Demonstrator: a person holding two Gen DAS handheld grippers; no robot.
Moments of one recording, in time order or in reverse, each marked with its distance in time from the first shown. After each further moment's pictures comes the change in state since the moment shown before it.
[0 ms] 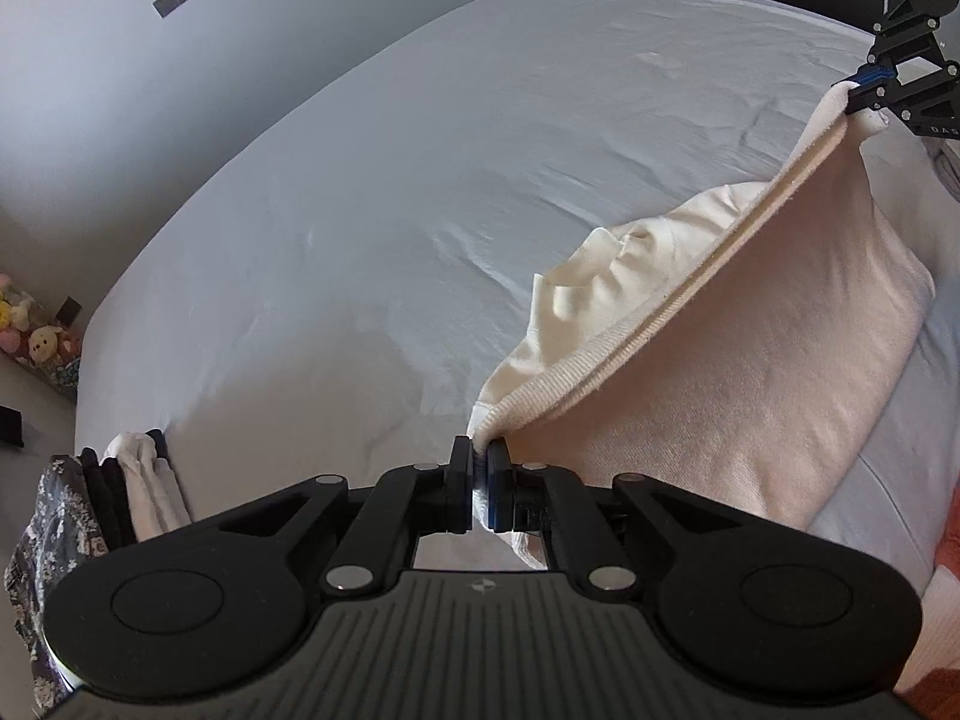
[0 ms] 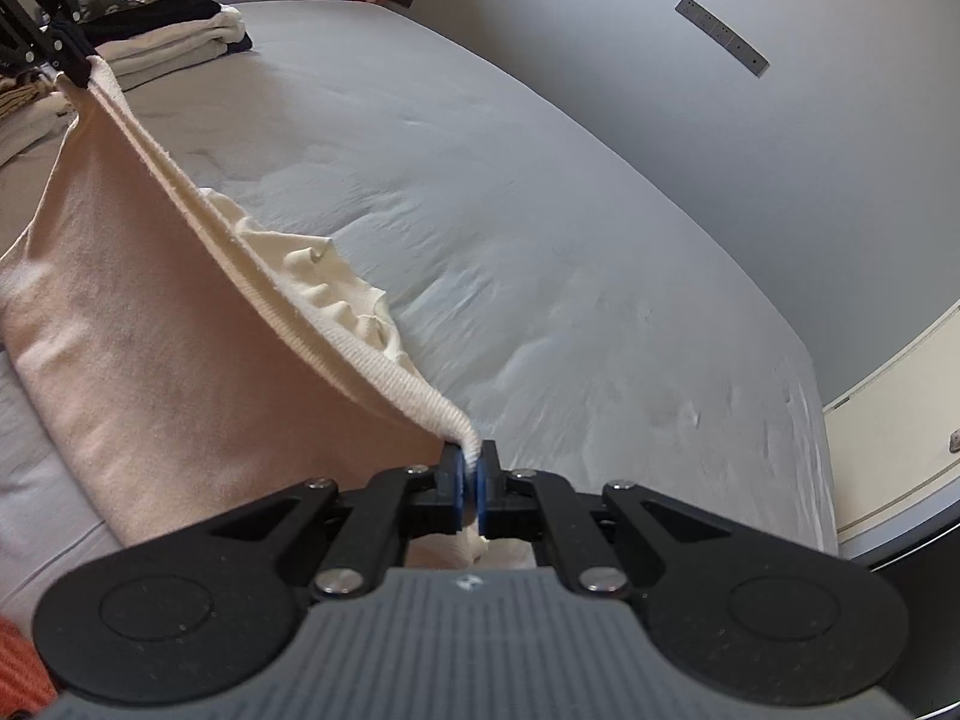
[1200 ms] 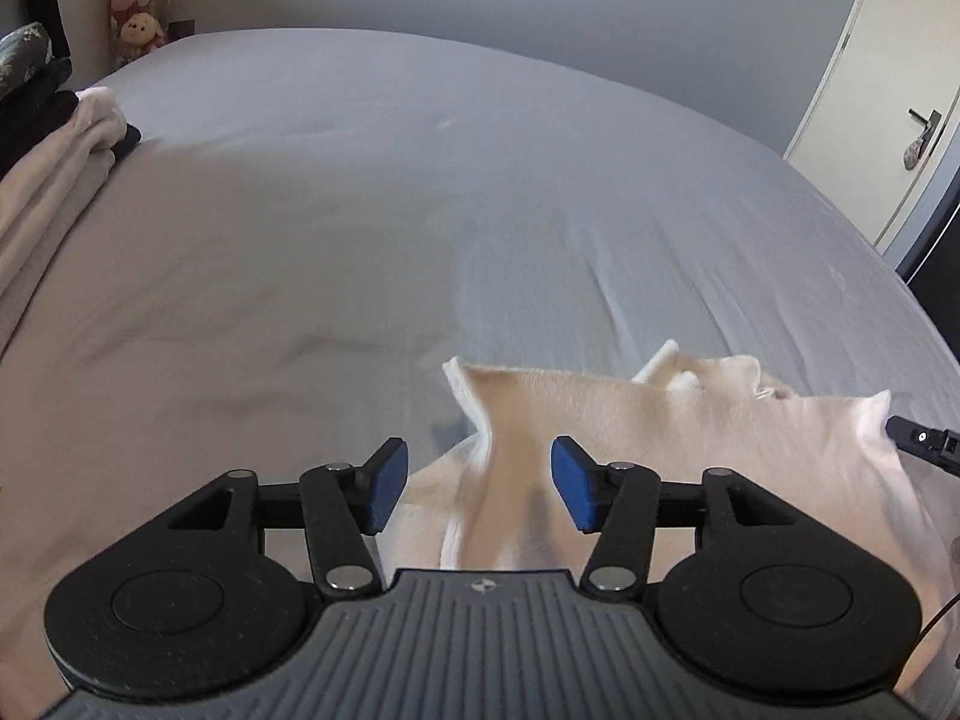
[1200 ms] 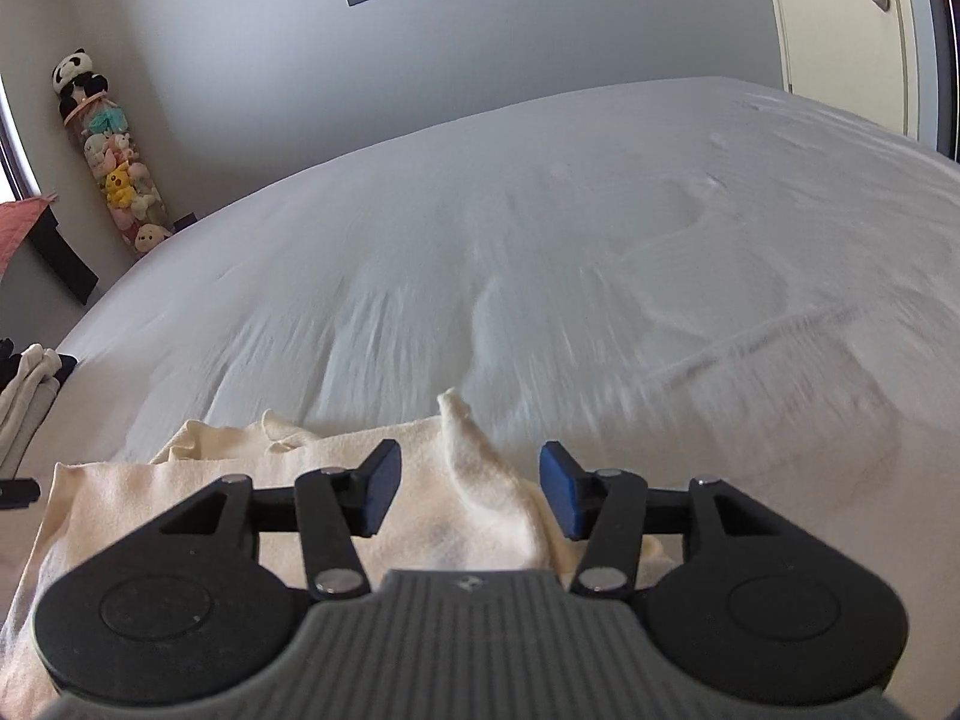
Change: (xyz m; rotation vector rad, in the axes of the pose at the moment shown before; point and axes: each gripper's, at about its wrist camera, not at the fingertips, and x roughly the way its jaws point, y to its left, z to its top) left arm 0.116 0.031 -0.087 -0.782 -0.137 -0.076; right arm 0.143 -0.031 -0.088 0.948 -0.165 0.091
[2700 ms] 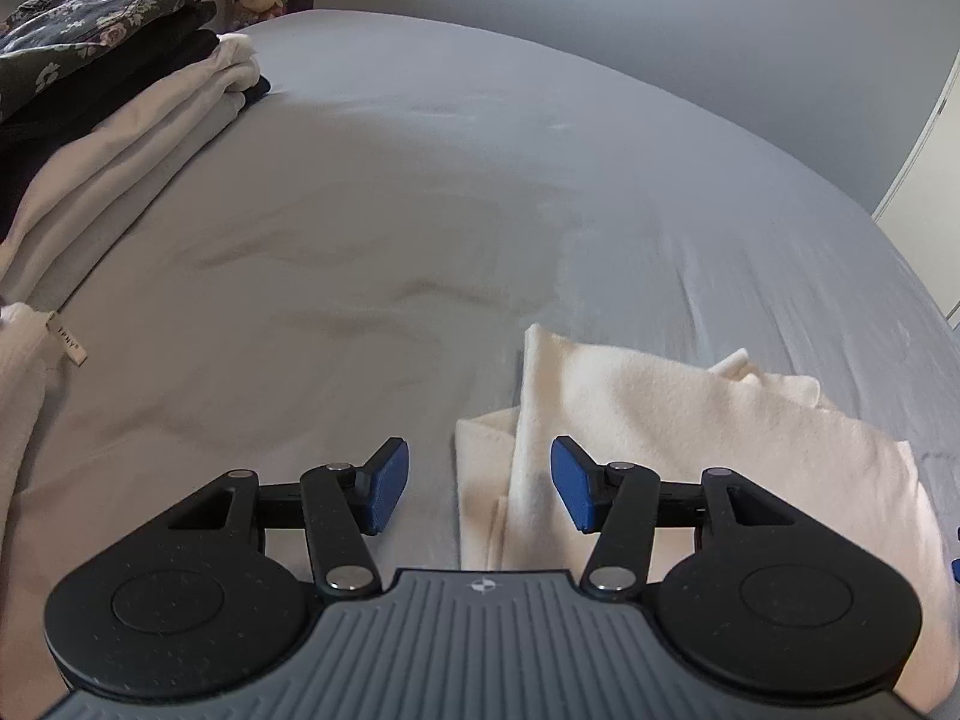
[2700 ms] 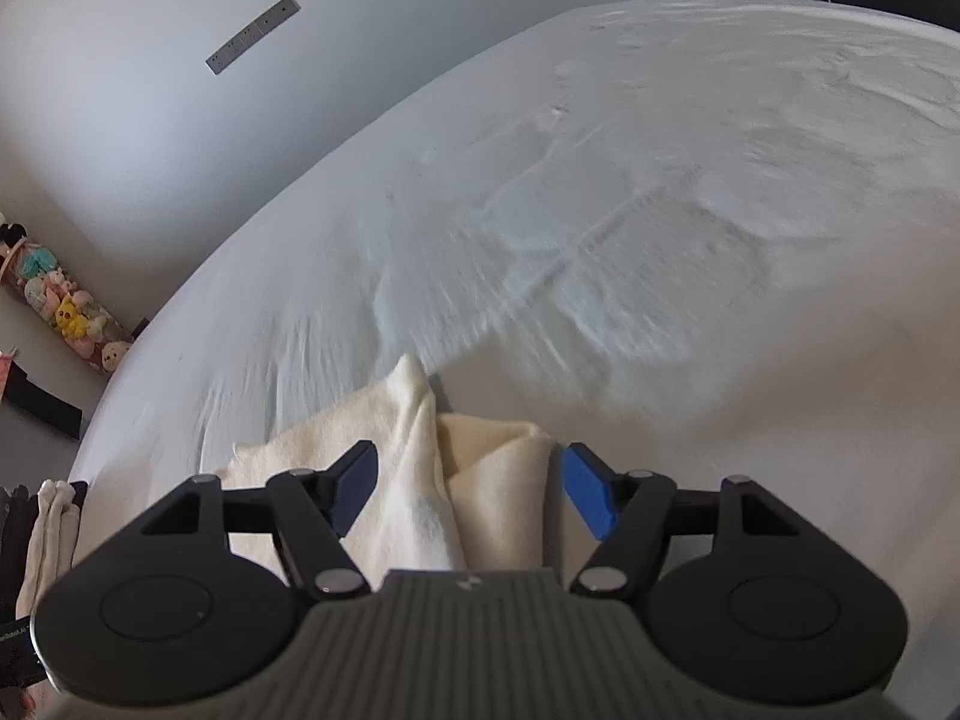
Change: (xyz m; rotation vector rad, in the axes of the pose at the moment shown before) left arm -0.021 0.004 -0.031 -0.182 -0.012 0.139; right arm -0.047 -0.044 -0.032 0.326 0.018 -0.043
